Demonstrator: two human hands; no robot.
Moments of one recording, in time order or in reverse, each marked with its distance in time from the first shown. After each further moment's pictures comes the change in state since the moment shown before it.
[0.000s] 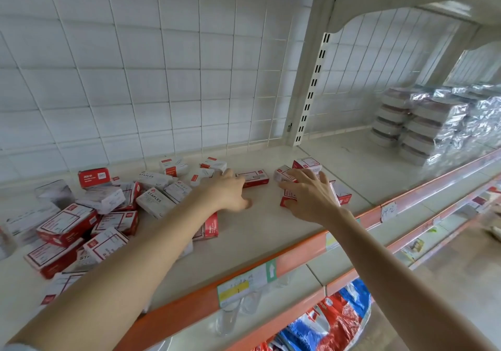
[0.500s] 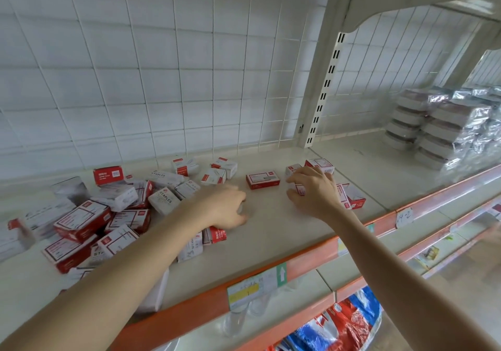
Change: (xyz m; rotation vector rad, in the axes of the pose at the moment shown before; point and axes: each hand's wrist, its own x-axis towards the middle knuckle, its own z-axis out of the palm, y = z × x) left_hand -0.027 -0.019 0.008 0.106 0.059 0.128; right_hand 0.016 -0.005 0.008 0.271 0.221 0.089
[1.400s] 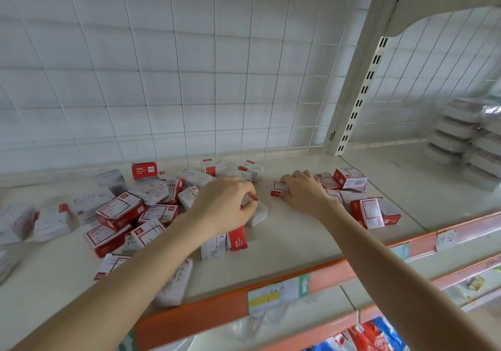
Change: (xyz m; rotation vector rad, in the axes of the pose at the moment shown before) left_hand -0.039 -0.014 0.000 -0.234 0.492 -0.115; right_hand 0.042 -0.051 0.023 -0.148 -0.313 -0.126
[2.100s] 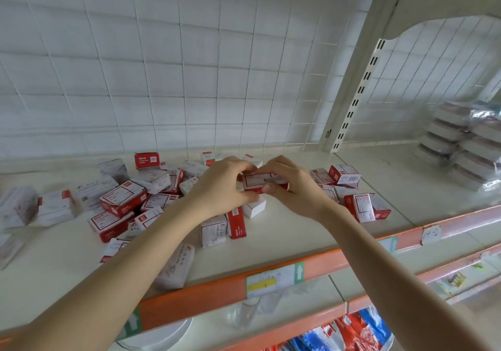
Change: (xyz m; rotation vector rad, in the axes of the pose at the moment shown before) left_hand -0.005 0.004 -0.021 -0.366 -0.021 -0.041; right_hand -0.051 -0.036 -0.039 0.613 0.272 -0.439
